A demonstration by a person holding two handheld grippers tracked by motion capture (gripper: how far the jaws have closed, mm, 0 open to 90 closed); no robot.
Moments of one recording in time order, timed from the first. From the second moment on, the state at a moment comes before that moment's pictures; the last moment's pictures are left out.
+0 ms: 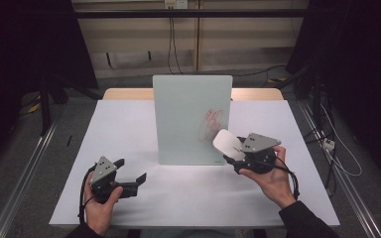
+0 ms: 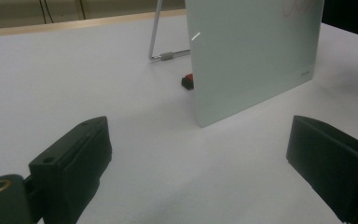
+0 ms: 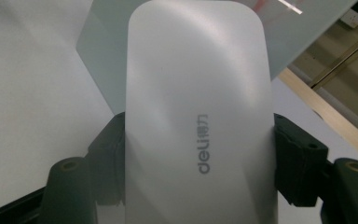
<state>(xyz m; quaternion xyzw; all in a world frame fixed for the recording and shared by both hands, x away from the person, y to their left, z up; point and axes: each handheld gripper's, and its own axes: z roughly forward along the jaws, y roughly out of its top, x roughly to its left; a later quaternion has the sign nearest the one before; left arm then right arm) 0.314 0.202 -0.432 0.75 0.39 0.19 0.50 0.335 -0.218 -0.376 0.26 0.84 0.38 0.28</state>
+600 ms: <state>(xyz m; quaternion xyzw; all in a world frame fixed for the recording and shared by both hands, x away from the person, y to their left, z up) 0.313 0.202 -0.432 0.75 0.39 0.19 0.50 0.358 -0.193 -0.348 0.23 0.82 0.39 0.35</state>
